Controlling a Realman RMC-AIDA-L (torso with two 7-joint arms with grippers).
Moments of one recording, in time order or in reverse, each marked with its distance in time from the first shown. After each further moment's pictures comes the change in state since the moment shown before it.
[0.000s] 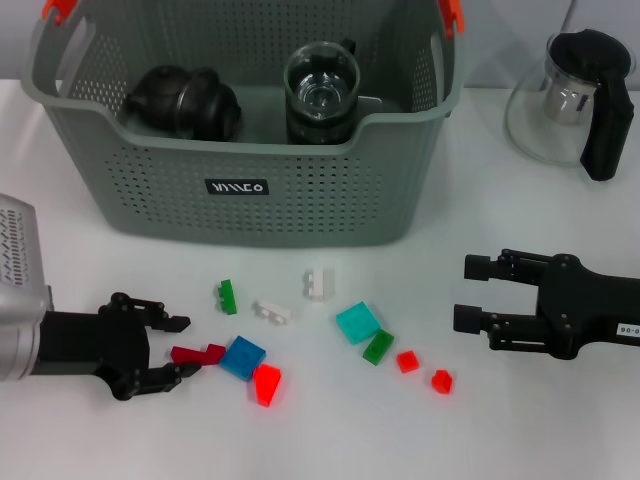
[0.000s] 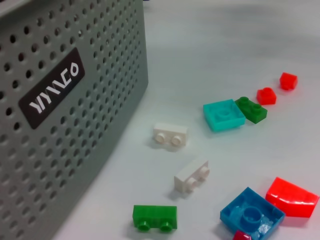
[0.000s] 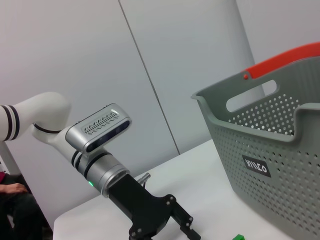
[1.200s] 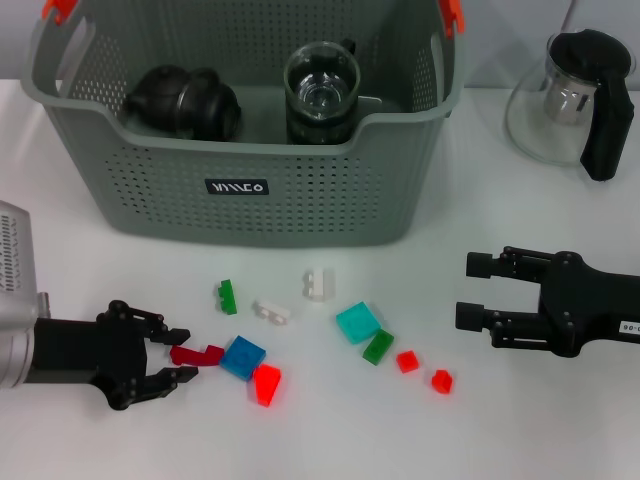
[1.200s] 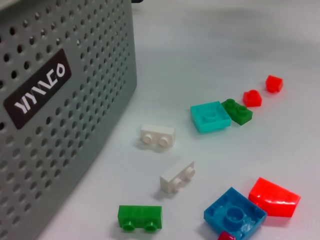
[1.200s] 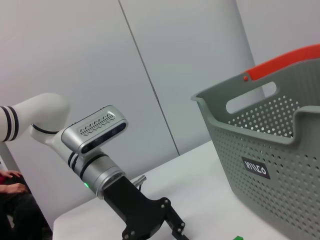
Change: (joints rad) left arm 0.008 0.001 -0.007 0.013 0.009 0.041 0.000; right arm 0.002 -0.004 0.000 -0.001 0.004 -0.003 0.000
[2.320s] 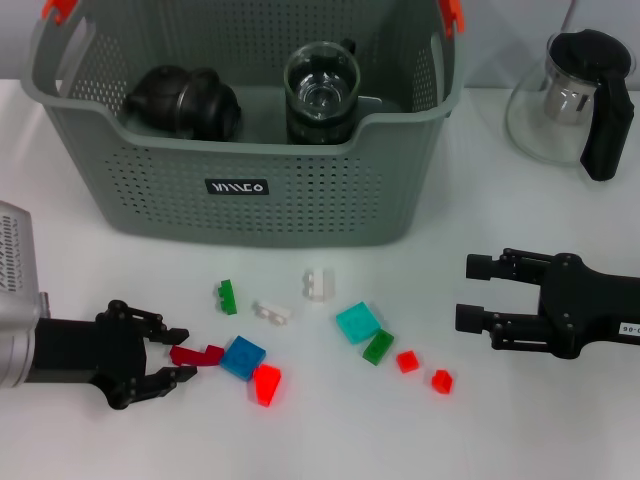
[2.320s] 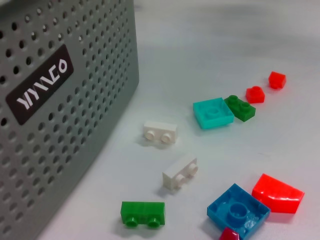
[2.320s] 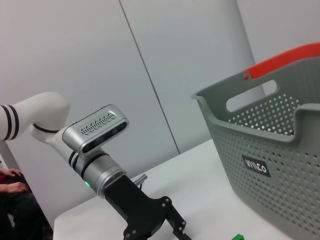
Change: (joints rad) left arm 0.000 0.000 0.002 -0.003 0.002 -0.012 0.001; right arm 0.000 0.000 0.000 0.002 -0.004 0.000 0.000
